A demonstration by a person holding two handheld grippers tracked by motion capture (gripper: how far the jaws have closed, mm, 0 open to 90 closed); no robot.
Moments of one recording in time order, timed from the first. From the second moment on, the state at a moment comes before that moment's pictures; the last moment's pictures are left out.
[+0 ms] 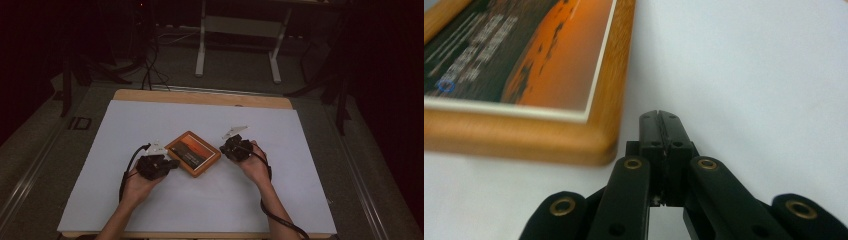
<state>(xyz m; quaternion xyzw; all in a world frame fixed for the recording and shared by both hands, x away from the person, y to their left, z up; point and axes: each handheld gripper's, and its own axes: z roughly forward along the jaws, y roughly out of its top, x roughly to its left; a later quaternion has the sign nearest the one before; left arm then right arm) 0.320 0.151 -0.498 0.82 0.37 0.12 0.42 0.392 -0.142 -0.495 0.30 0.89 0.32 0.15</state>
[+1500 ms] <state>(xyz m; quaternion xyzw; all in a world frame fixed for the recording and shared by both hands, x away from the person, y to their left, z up) 0.345 0.166 -0.535 0.84 0.39 0.06 0.37 0.370 -0.158 -0.494 0.34 0.87 0.31 0.18</state>
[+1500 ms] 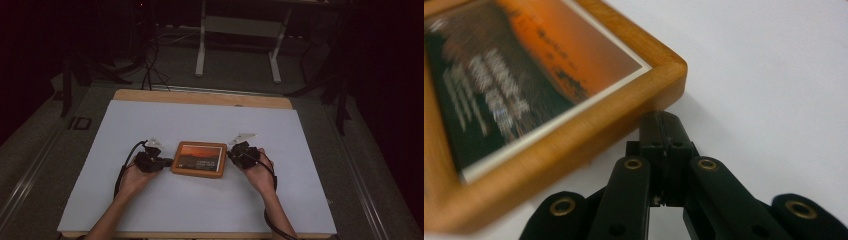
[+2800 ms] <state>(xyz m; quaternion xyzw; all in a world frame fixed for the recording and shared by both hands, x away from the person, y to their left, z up) 0.423 0.136 -0.521 0.83 0.38 0.07 0.41 0.286 -0.171 -0.498 0.29 0.89 0.32 0.13</state>
